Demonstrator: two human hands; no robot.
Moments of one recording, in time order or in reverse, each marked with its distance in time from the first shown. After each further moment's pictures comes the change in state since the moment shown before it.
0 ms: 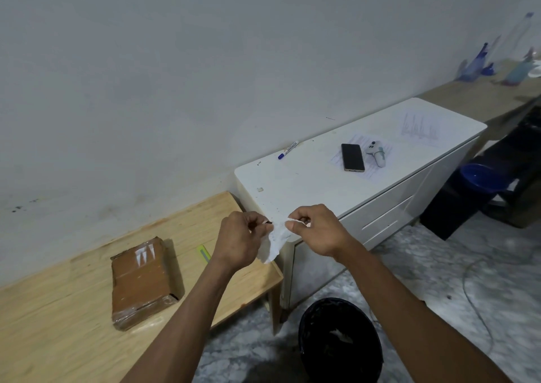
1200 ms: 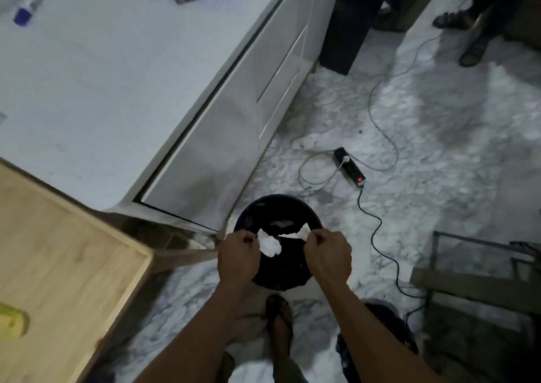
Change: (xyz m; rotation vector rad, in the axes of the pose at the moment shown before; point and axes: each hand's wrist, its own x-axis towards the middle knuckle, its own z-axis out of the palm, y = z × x) left_hand -0.021 -0.165 0.374 0.227 -0.560 -0.231; right_hand -0.112 0.367 0.113 0.053 0.719 1.184
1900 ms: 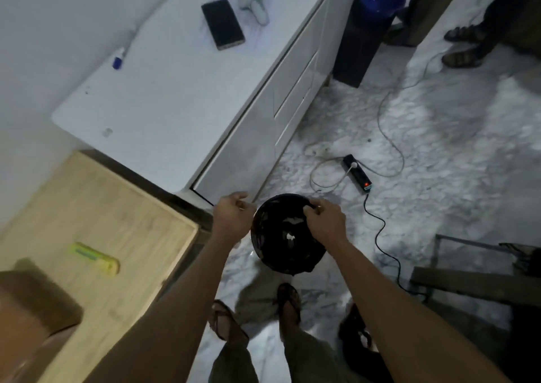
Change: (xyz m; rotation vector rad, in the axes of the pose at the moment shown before) left_hand -0.049 0.072 -0.128 -0.127 0.043 -0.019; right_hand -0.035 -0.067 -0.083 0.107 -0.286 -0.168
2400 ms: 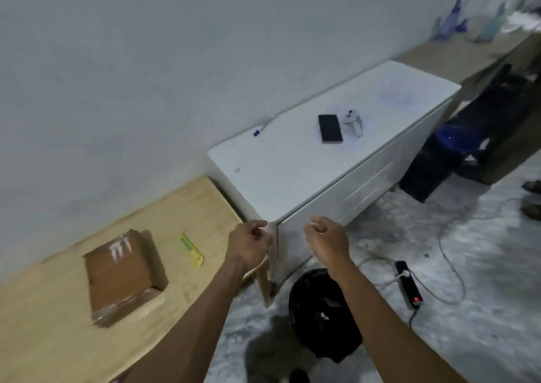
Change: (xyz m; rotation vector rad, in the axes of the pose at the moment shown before) left_hand -0.111 -0.009 -0.149 -0.184 0.284 0.043; right_hand -0.103 -0.153 0.032 0.084 -0.219 -0.369
